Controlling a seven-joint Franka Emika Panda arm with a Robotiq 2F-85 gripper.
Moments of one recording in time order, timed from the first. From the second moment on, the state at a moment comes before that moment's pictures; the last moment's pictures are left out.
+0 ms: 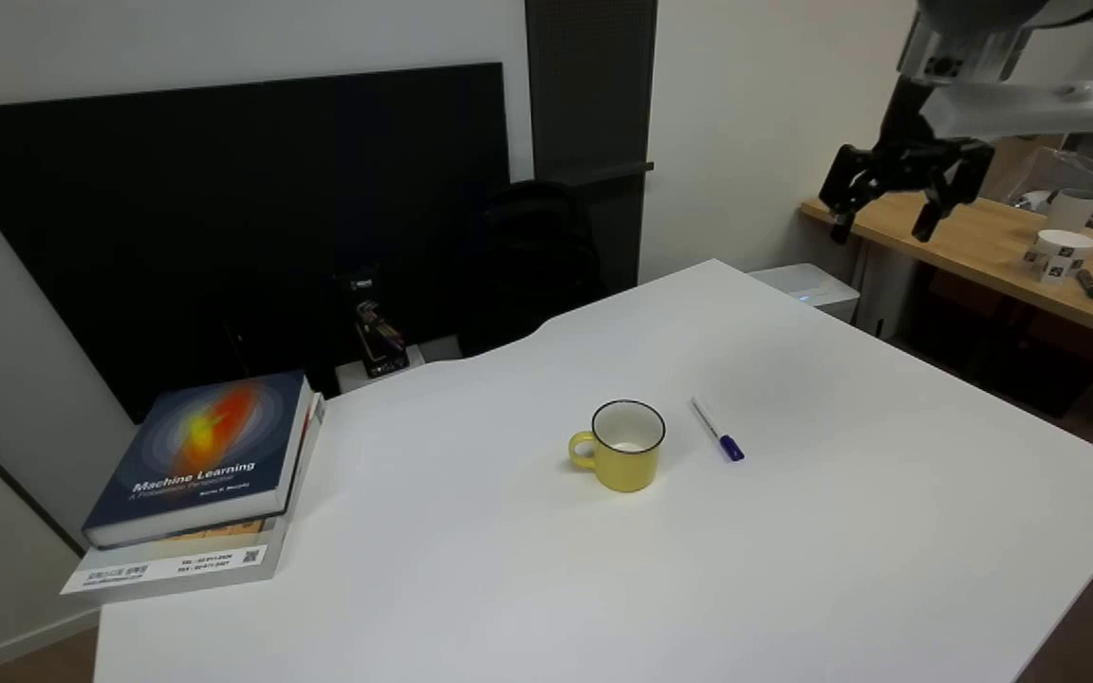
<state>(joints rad) -0.13 0.36 -0.18 -2.19 0.08 2.63 0.14</state>
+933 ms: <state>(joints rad) -0.04 0.49 -0.16 -2.11 0.08 2.66 0.24</state>
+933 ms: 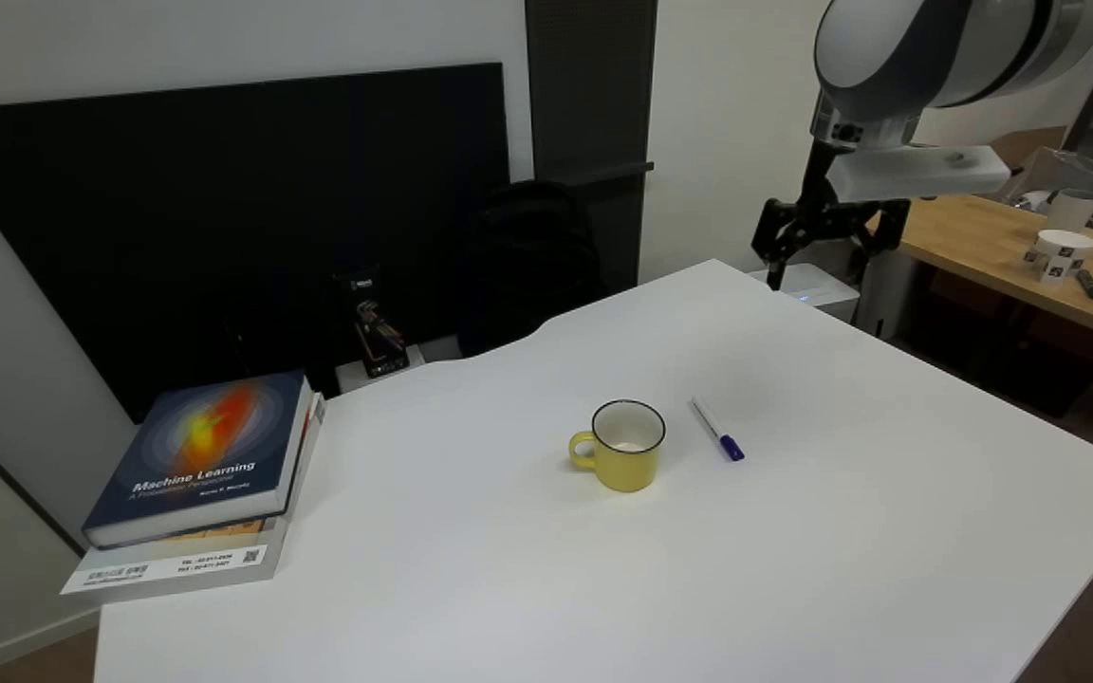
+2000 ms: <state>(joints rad) -0.04 0.50 -0.16 -2.11 0.08 2.66 0.23</state>
